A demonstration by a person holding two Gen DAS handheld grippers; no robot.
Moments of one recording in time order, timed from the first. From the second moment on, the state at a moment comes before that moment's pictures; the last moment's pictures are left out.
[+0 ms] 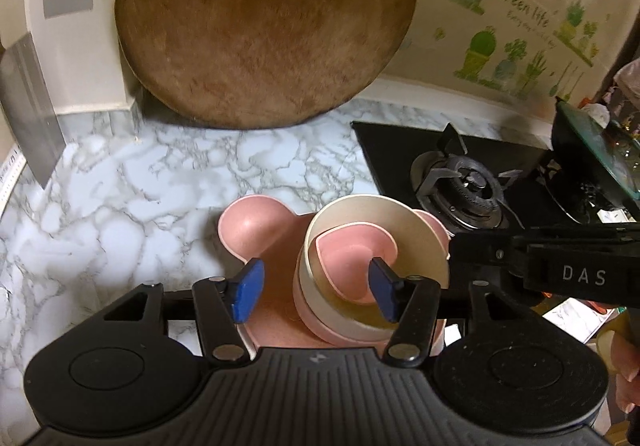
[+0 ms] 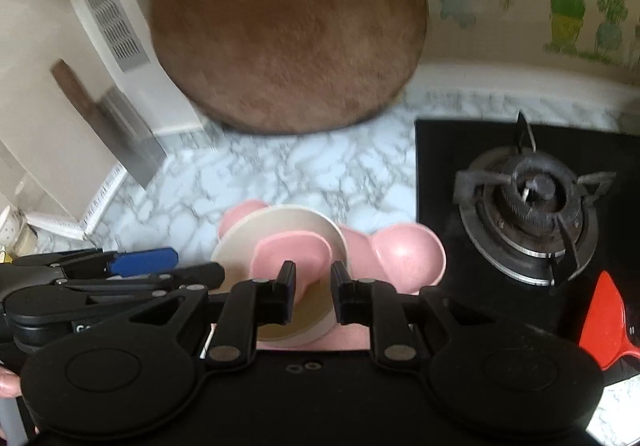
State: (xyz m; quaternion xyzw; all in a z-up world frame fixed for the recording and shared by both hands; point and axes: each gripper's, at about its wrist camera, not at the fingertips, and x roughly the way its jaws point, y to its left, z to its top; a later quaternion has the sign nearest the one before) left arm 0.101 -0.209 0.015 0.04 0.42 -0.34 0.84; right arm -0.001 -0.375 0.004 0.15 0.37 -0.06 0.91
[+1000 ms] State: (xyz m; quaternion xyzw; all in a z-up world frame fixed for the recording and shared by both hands) left arm 0.048 -0.117 0.028 0.02 0.34 -0.32 0.88; right arm -0.069 -0.292 0.017 0.07 0.23 -0.04 0.97
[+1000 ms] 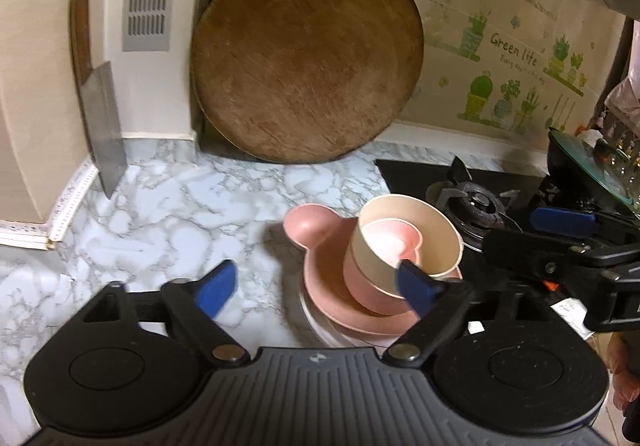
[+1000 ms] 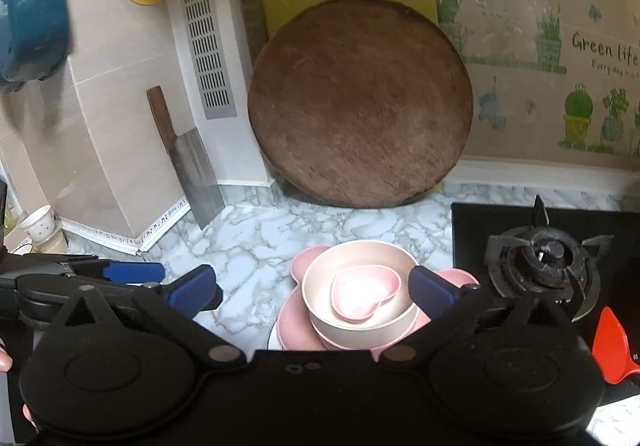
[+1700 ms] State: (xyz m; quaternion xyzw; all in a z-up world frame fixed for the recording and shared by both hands) left arm 0.025 -0.089 0.034 0.01 0.31 -0.31 0.90; right arm -0.099 -0.274 0.006 0.06 0.20 -0.06 0.98
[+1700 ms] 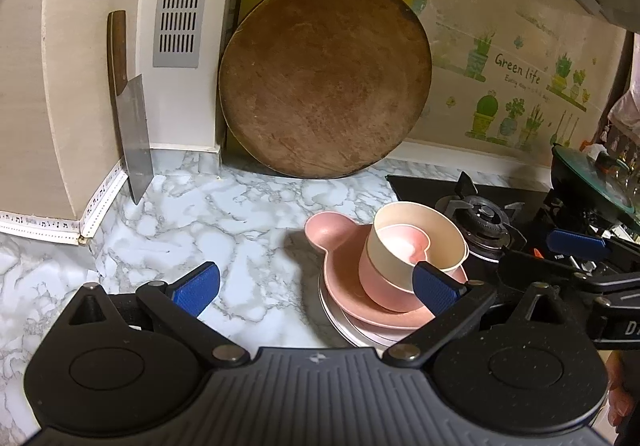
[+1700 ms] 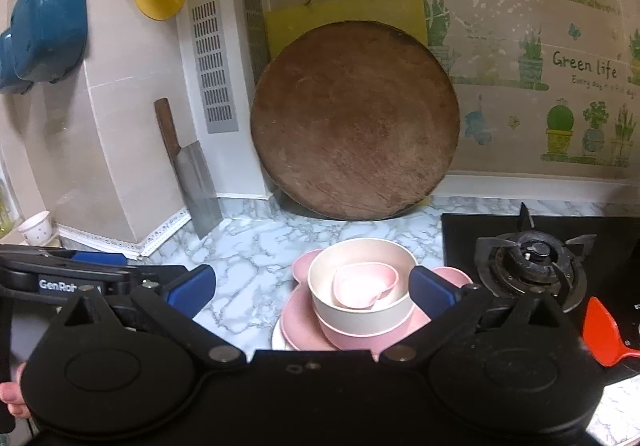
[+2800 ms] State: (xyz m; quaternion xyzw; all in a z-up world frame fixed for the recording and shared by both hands) left arm 0.023 -0.107 0.030 0.02 0.30 -0.32 0.90; right arm -0.090 -0.294 -0.005 0.08 0.24 -0.12 0.96
